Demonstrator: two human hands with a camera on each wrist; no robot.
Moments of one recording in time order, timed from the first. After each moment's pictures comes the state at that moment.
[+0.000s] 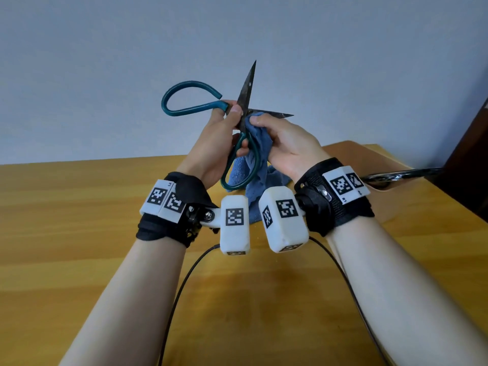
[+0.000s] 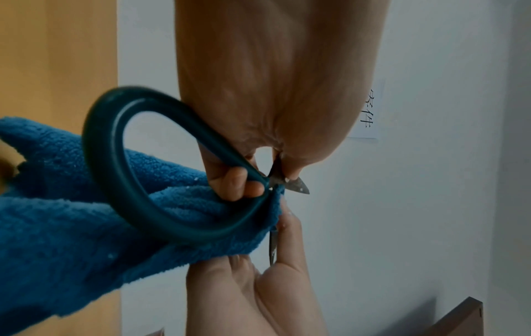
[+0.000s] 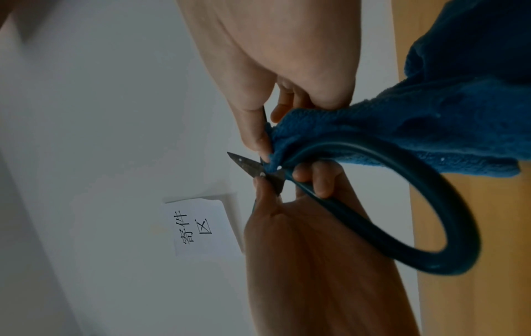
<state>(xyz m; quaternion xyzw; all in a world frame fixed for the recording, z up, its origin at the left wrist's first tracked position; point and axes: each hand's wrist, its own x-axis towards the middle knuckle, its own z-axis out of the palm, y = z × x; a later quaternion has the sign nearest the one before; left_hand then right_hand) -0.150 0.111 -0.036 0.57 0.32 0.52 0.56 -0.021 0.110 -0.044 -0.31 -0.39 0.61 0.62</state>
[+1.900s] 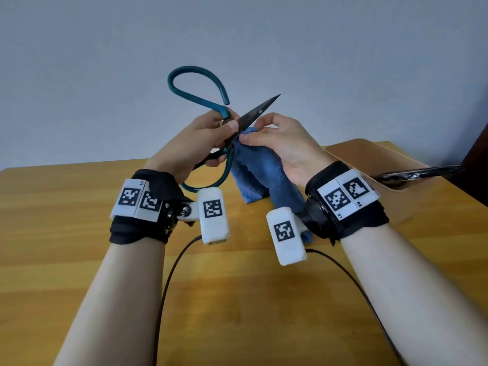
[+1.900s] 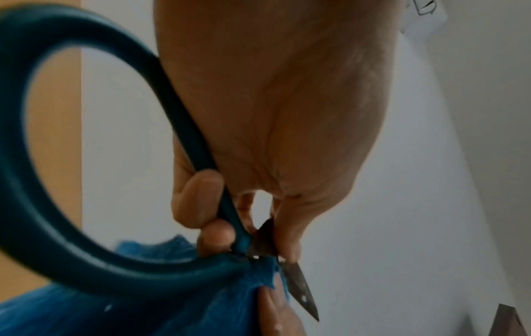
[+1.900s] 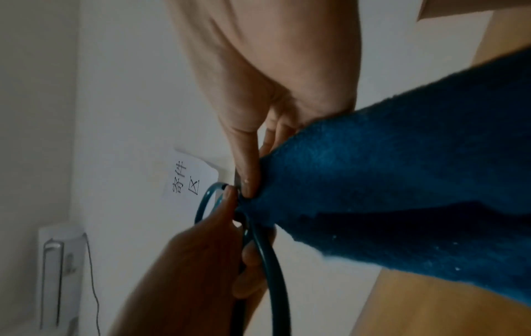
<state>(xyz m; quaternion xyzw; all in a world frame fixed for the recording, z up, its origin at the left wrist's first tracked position) -0.202 0.107 -0.024 0.72 0.38 0.39 0.42 -0.028 0.098 -0.048 -0.40 -0.51 0.49 0.58</state>
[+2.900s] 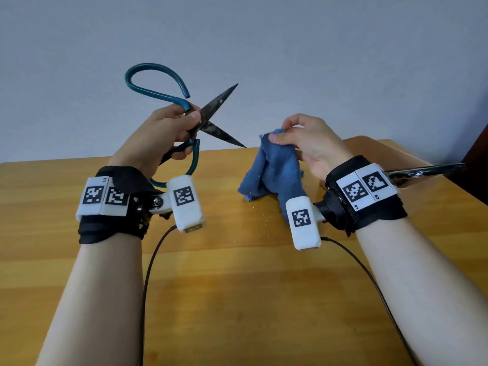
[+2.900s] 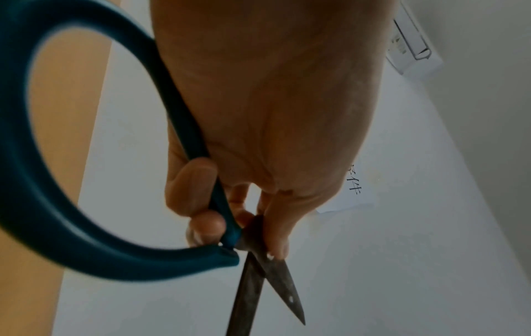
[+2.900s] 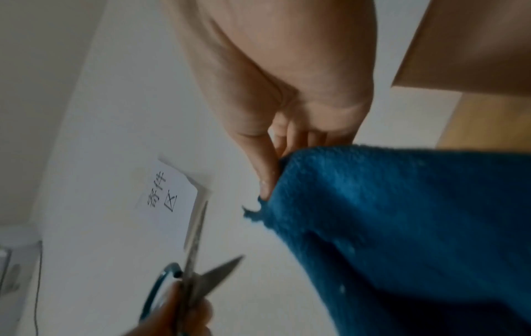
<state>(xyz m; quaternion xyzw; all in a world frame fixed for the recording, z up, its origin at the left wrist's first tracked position) -0.247 0.118 -0.023 0.66 0.45 0.45 0.40 0.006 0.103 -0.052 -0.51 -0.50 0.41 0.56</state>
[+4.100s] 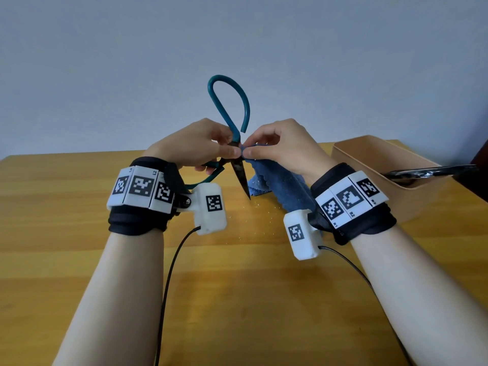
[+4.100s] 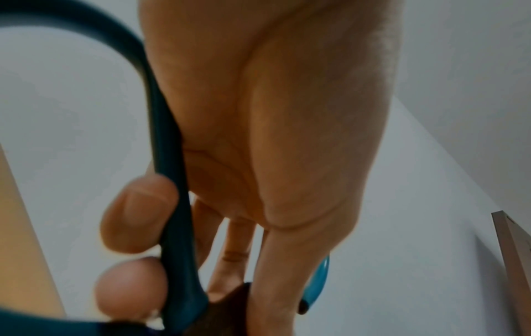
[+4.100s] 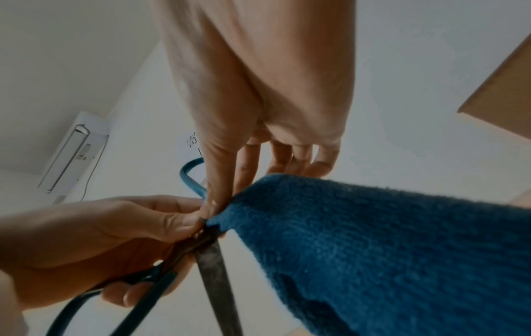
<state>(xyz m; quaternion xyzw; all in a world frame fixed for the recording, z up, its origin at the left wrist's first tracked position) -0.223 0.116 -0.024 0.81 0.50 0.19 0.25 -0.028 0.098 -0.057 -0.51 -0.71 0.24 0.43</state>
